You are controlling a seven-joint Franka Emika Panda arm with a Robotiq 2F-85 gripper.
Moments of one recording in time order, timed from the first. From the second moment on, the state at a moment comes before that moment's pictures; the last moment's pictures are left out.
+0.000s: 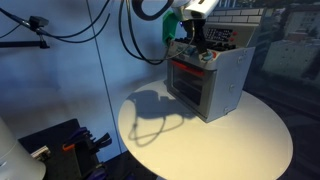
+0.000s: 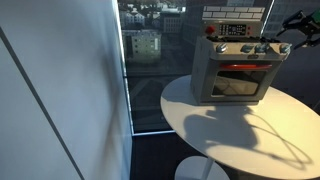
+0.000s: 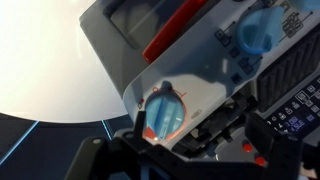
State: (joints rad) arm -0.07 0.08 -0.08 -2.15 0.56 2.89 0.24
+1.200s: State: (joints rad) arm -0.07 0.11 -0.08 -2.11 0.61 2.91 0.21
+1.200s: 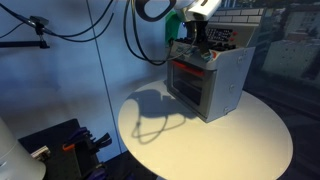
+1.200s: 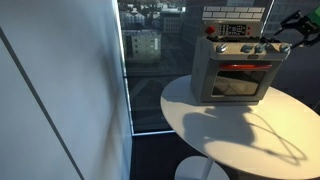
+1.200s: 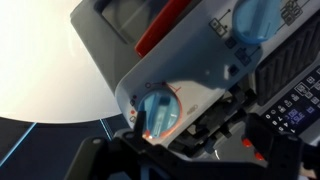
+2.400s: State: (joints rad) arm -0.09 0.13 -0.07 -2.10 0.65 2.91 0.20
